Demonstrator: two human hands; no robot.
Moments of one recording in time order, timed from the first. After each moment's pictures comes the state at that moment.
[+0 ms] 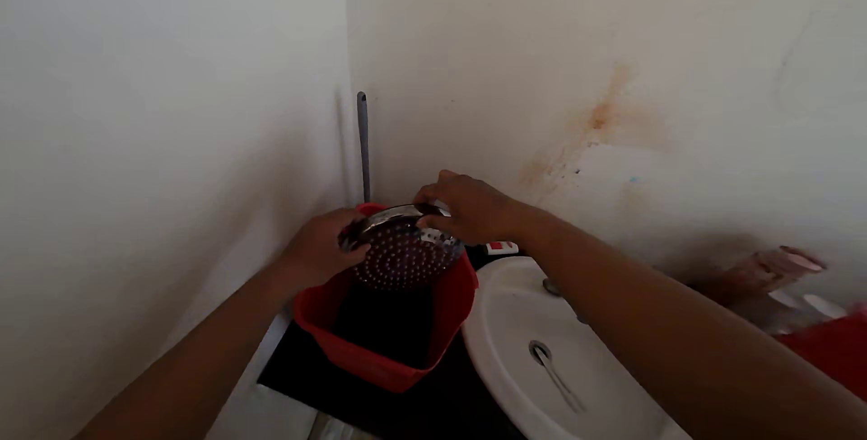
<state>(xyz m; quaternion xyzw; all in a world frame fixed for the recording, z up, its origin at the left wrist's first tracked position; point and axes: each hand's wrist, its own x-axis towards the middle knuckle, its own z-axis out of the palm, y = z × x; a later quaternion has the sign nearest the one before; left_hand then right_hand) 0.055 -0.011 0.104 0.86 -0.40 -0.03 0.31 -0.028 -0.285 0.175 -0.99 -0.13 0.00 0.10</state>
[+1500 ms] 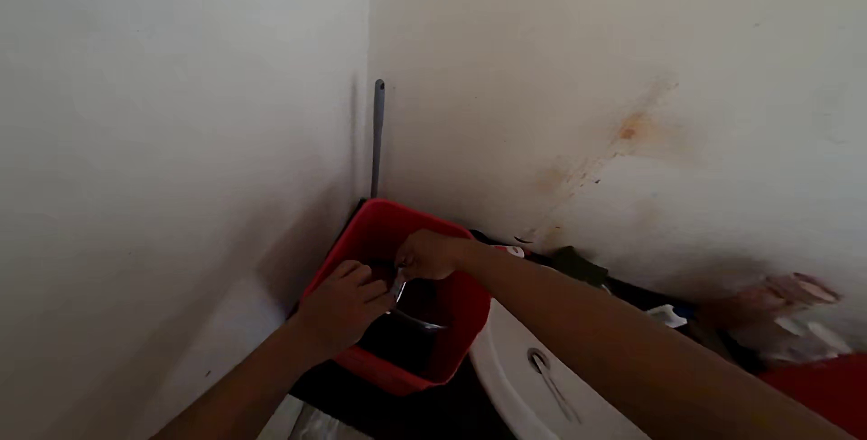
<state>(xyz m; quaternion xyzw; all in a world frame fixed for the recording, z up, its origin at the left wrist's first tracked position) 0.027 0.001 0.007 0.73 -0.61 0.27 0.16 0.039 -0.253 0.051 -0.94 -0.20 0.24 0.16</state>
